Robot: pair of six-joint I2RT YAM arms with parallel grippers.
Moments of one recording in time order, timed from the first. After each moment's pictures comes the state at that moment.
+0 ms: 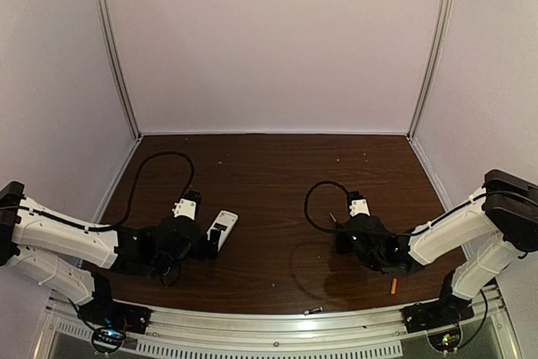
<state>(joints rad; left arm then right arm) -1.15 1.26 0.45 0.07 -0.73 -0.59 1.00 1.53 0.40 0.46 0.64 0.61</state>
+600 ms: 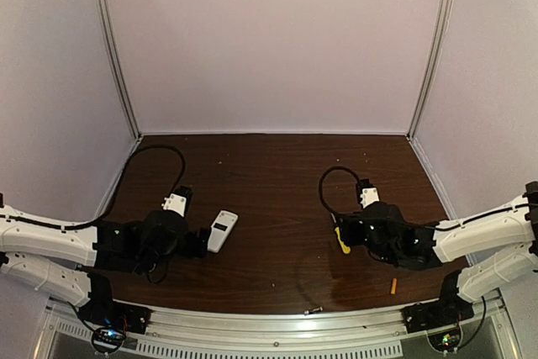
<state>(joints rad) -1.15 1.08 0.47 -0.15 -0.72 -0.55 1.00 1.27 0.41 0.29 0.58 0.59</state>
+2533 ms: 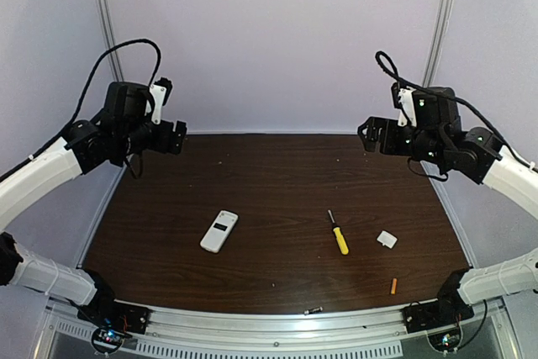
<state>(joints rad) -0.61 1.21 1.19 -0.47 -0.45 -0.03 0.64 1.11 1.16 -0.50 0.31 0.42</state>
